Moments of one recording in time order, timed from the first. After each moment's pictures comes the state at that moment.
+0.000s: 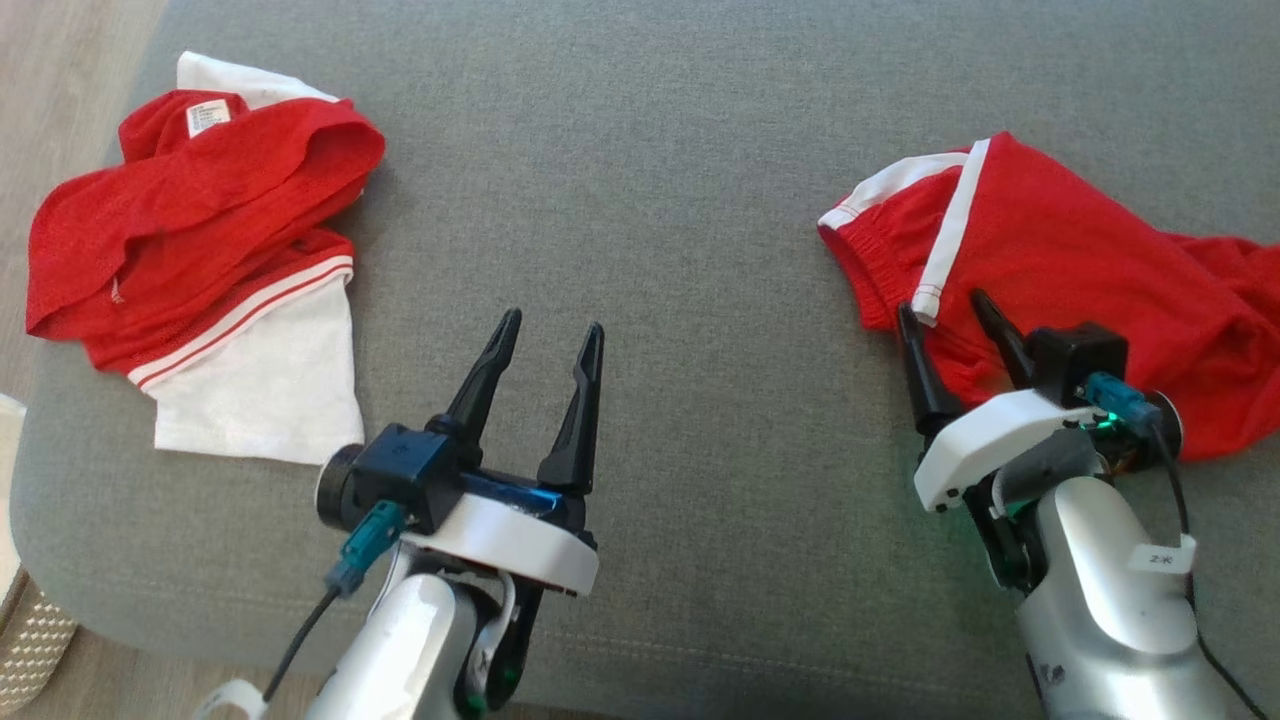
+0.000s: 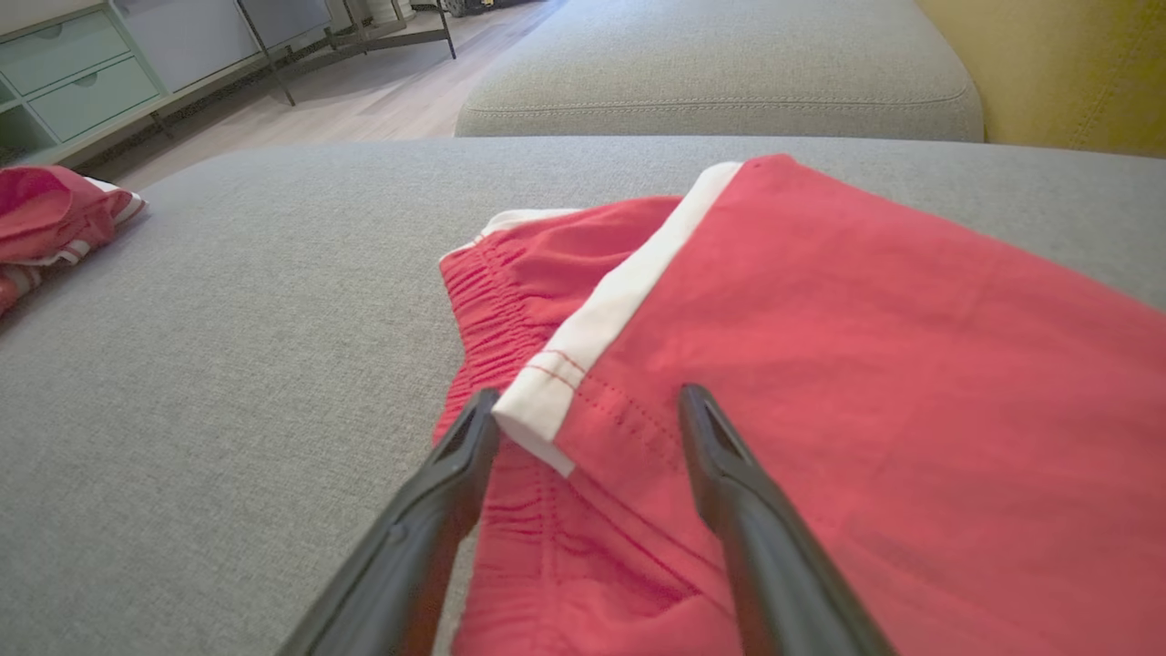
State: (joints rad) left arm -0.19 0.05 -0.48 0.09 -0.29 0.10 -0.26; right arm -0.35 -0.05 0.09 0.48 0.09 0.13 -0.02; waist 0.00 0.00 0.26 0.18
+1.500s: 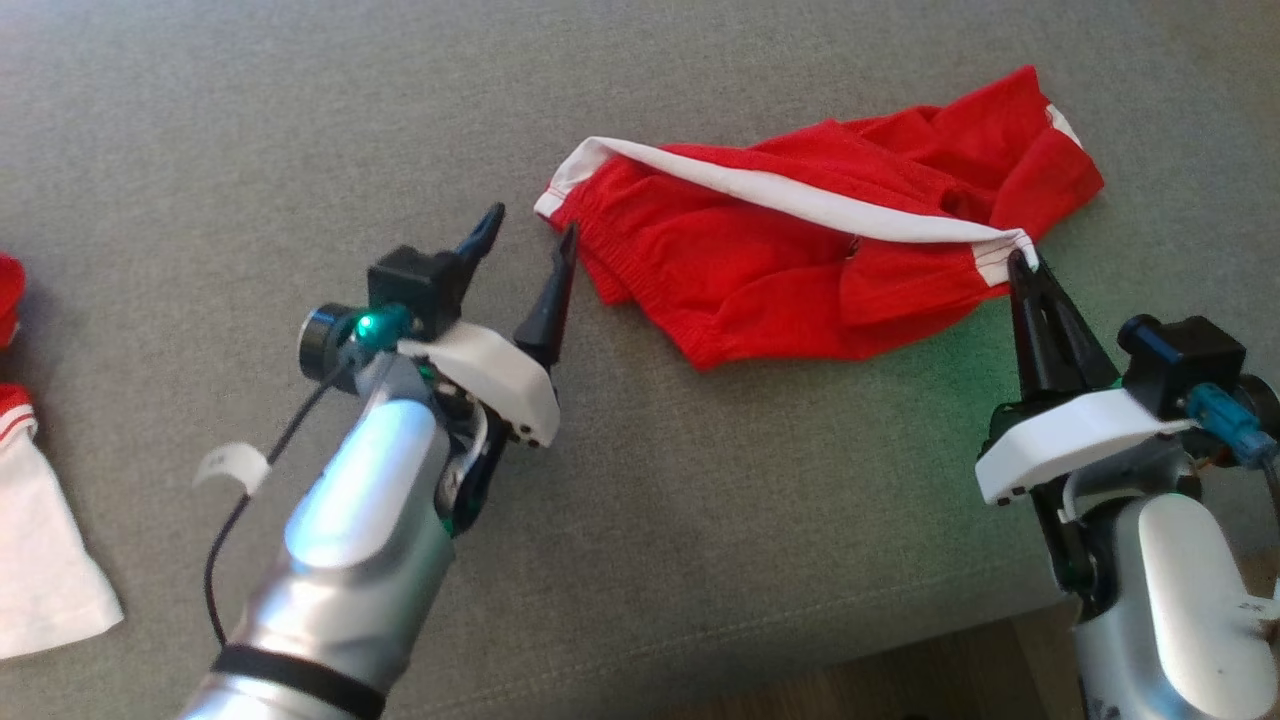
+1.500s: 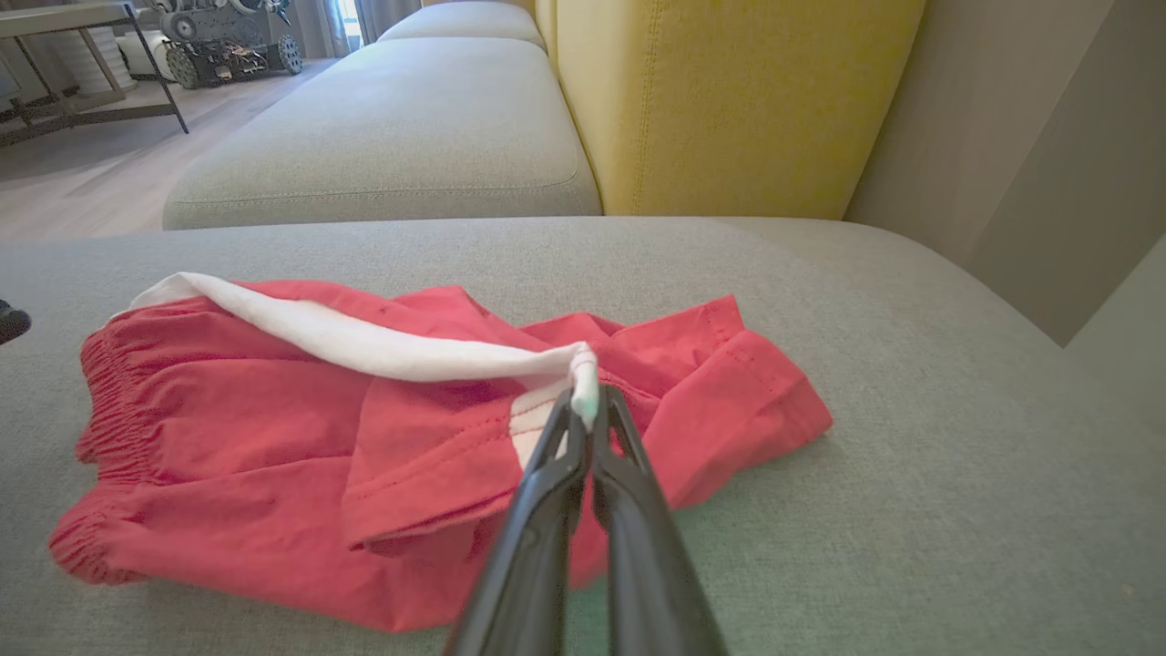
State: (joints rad) left arm -0.60 0.04 -0.51 0.64 -0.34 -0.02 -0.26; right arm -0.21 -0.05 0.01 0.10 0.05 0.13 0.07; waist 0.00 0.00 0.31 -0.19
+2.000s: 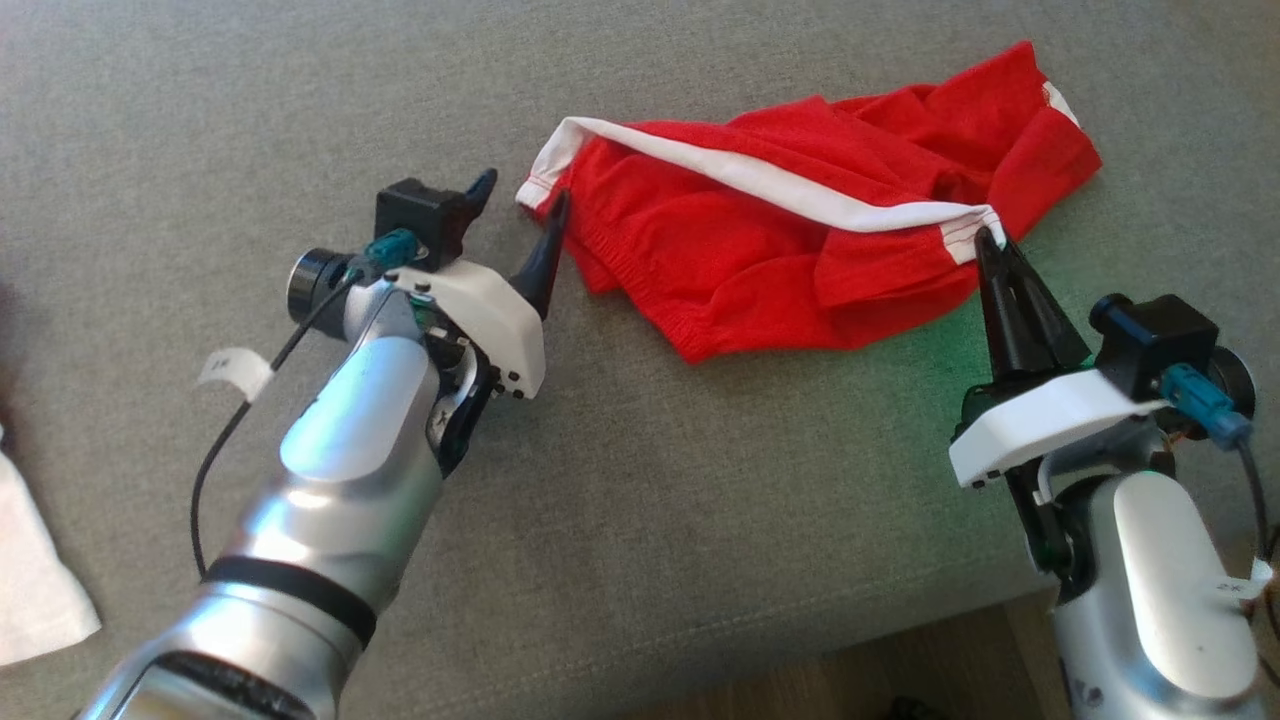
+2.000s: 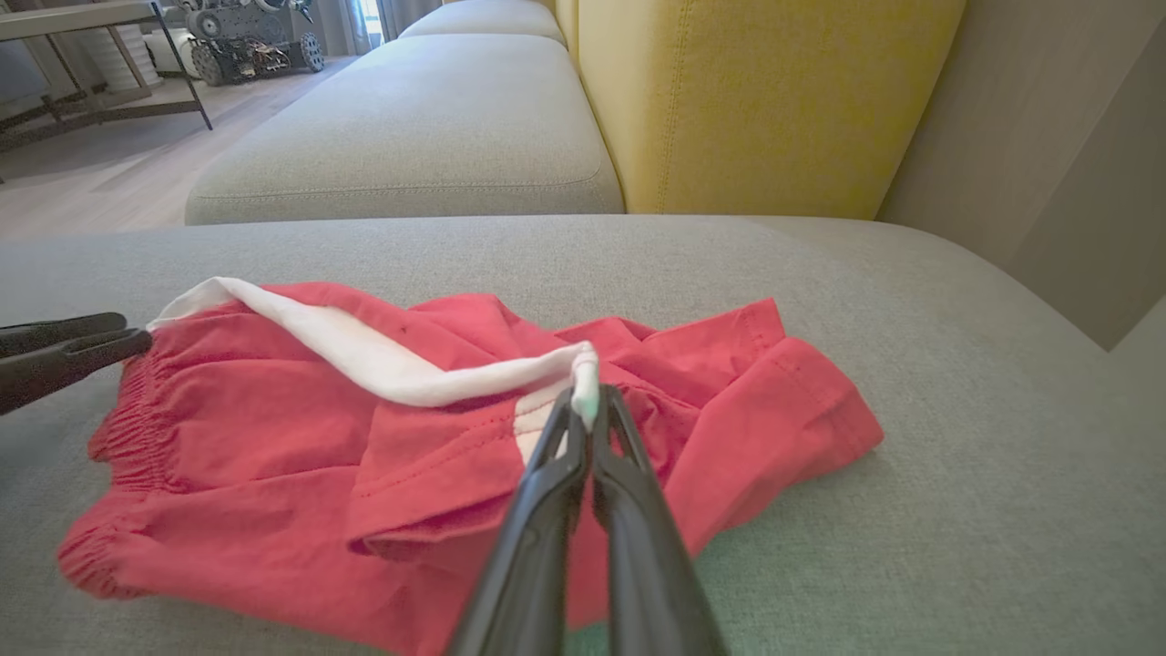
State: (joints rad) left arm -0.80 0.04 -0.61 0.93 -0.40 -0.06 -0.25; right arm -0.26 -0.05 0.06 0.12 0.06 0.13 0.05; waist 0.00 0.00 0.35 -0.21
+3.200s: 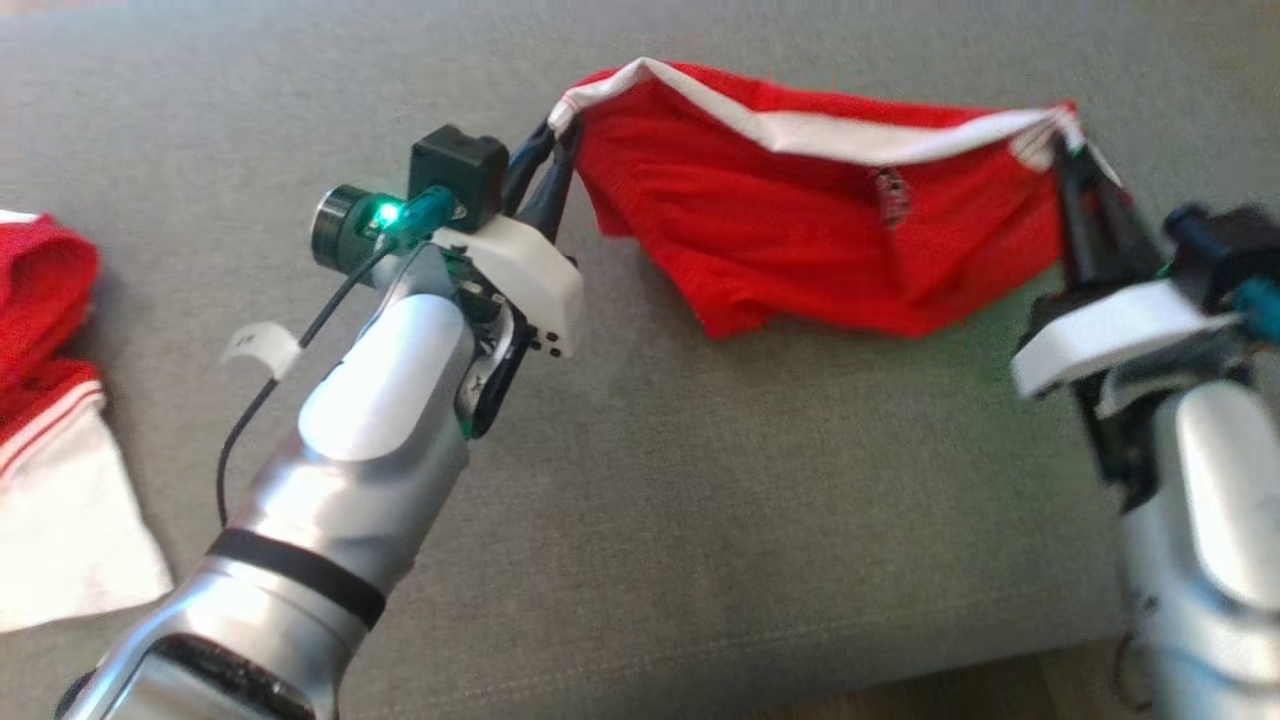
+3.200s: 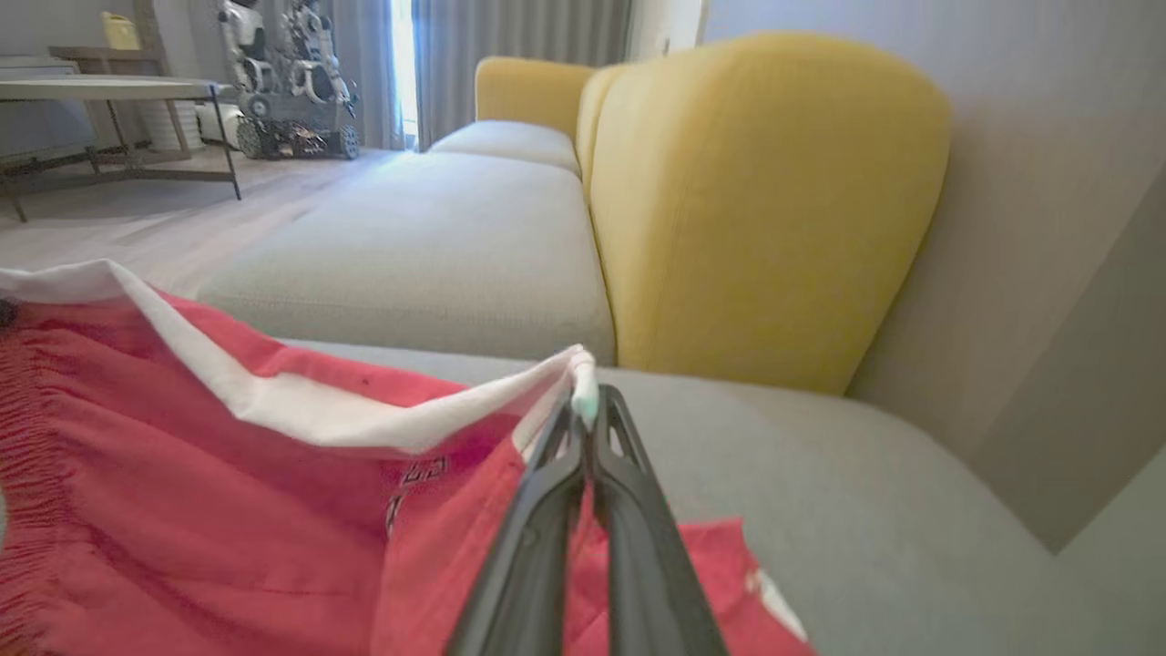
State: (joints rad) left arm -0.85 0.05 -0.70 0.80 -0.44 0.03 -0.25; right arm -0.39 -0.11 0.02 0.18 0.03 0.13 0.02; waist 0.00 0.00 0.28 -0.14
